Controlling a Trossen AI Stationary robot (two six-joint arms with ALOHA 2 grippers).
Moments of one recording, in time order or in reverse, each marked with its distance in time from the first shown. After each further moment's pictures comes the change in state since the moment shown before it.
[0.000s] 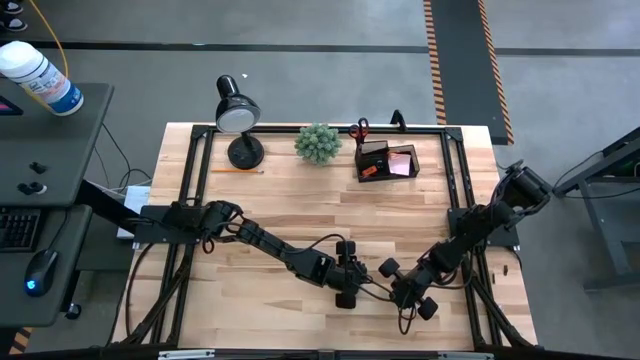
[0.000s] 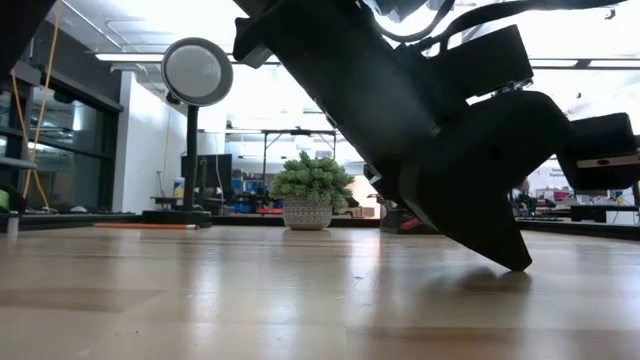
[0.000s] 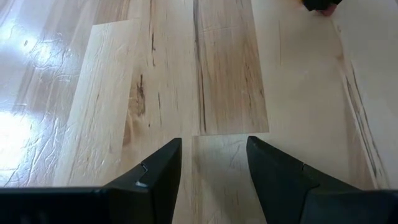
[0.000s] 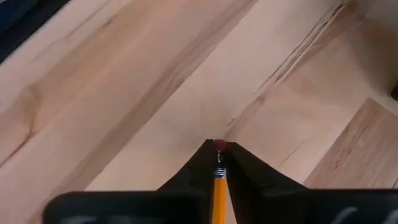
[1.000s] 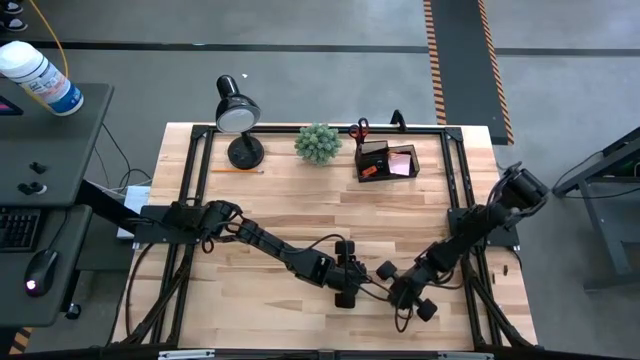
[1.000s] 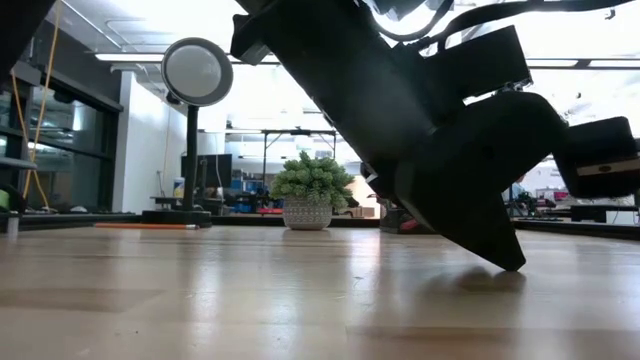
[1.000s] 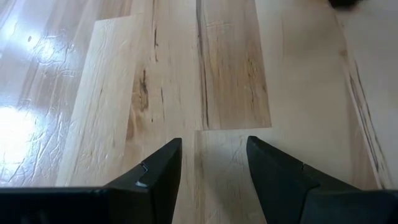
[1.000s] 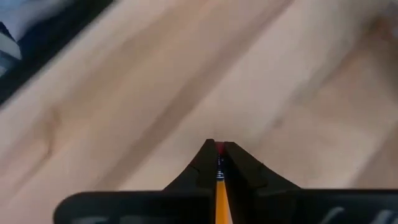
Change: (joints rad) left arm 0.000 -0.002 0.000 -0.022 -0.009 -0.007; right arm -0.021 0.028 -0.003 0.084 -0.081 -0.010
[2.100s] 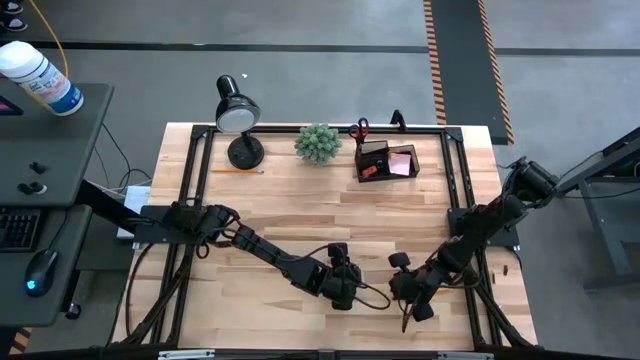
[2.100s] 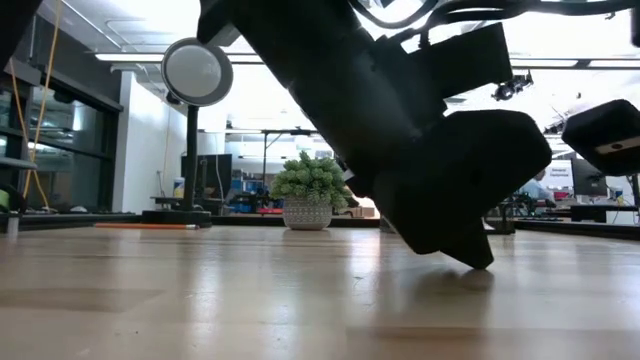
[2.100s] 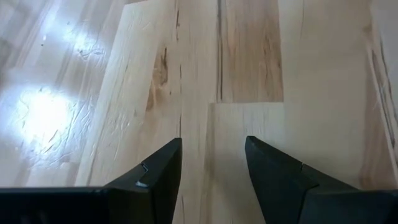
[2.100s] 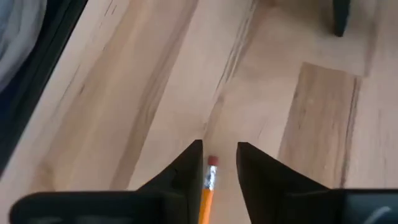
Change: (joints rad) left arm -0.058 -0.002 0.000 -0.089 -0.134 -0.090; right arm 0.074 -0.125 0.001 -0.096 0.225 0.464
